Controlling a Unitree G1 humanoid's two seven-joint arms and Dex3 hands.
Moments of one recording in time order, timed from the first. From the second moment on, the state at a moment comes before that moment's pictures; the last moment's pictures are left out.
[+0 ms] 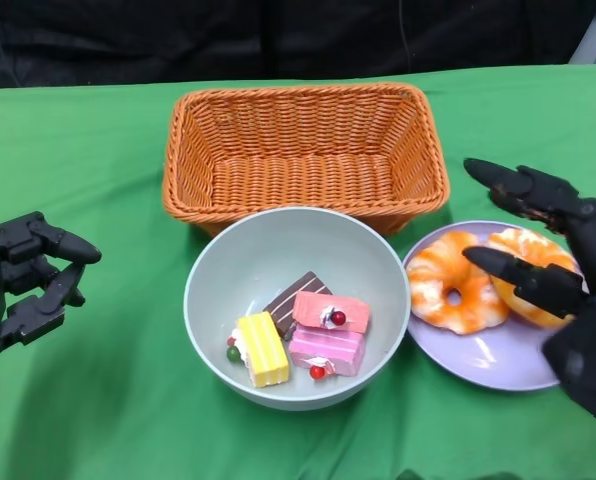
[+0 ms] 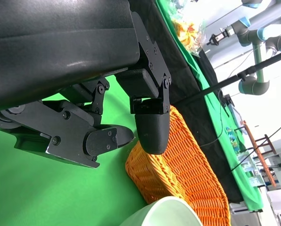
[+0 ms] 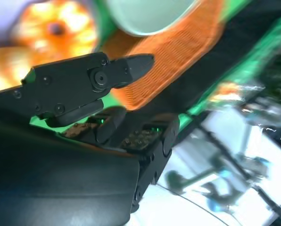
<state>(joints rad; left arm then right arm) -0.38 0.29 0.20 0.93 -0.05 -0.74 -0.19 -0.10 -0.22 0.04 -0.14 -0.25 -0.17 -0.04</state>
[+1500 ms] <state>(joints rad) -0.54 0.59 -0.19 0.80 1.09 -1.23 0.50 0.07 -0.05 0.00 -0.02 0.04 -0.45 0.12</state>
